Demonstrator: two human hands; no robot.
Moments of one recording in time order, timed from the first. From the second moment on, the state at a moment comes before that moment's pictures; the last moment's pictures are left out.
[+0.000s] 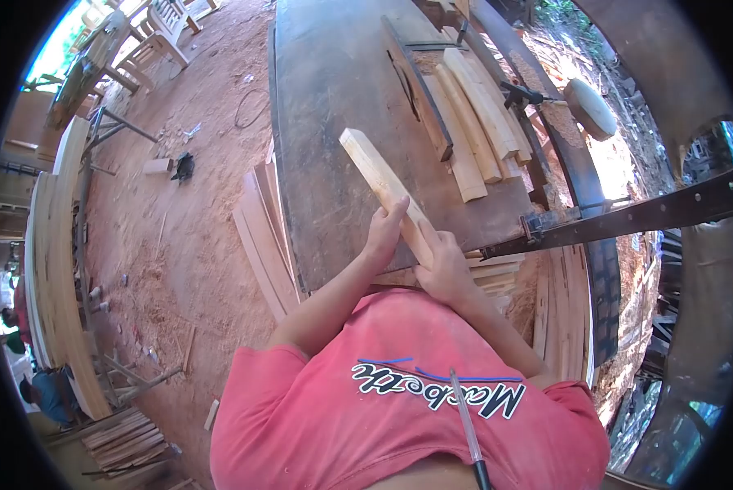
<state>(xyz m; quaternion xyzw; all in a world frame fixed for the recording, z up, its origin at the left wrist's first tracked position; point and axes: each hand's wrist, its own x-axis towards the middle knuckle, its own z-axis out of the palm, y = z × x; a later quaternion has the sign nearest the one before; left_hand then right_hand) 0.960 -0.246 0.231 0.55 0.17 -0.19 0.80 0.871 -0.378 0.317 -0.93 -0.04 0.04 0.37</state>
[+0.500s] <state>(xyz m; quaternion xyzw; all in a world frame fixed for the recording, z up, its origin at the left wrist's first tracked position) 1.023 -0.260 0.211 0.63 -0.01 -0.23 0.75 0.868 -0.424 0.262 -0.82 0.15 0.03 0.55</state>
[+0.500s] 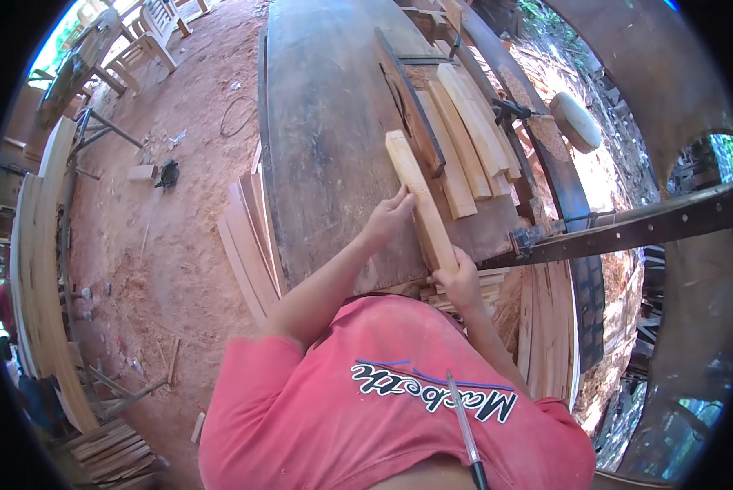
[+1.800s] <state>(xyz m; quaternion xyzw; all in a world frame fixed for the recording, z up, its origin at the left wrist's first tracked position) 1.095 -0.294 0.205 0.78 -0.24 -0.14 0.56 0.938 -0.425 0.302 -0.98 0.06 0.11 0.17</state>
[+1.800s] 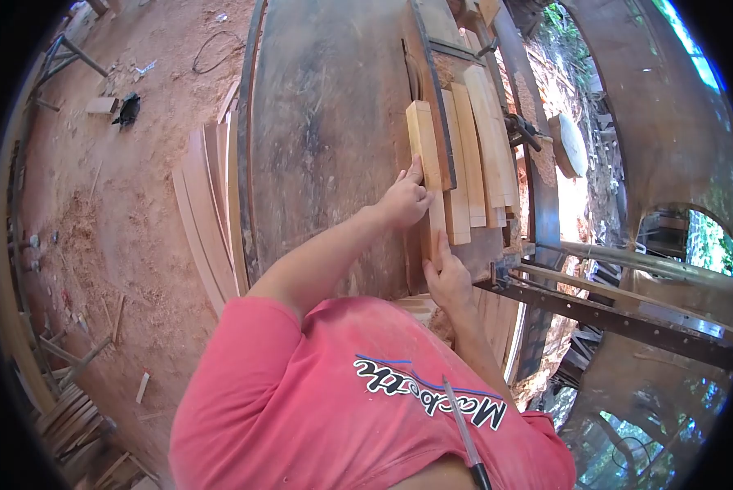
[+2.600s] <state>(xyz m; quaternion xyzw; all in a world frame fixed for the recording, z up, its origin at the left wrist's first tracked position) 1.116 -0.289 0.209 0.77 -0.23 -0.16 0.57 0.960 -0.417 0.315 -0.97 0.08 0.11 0.18</state>
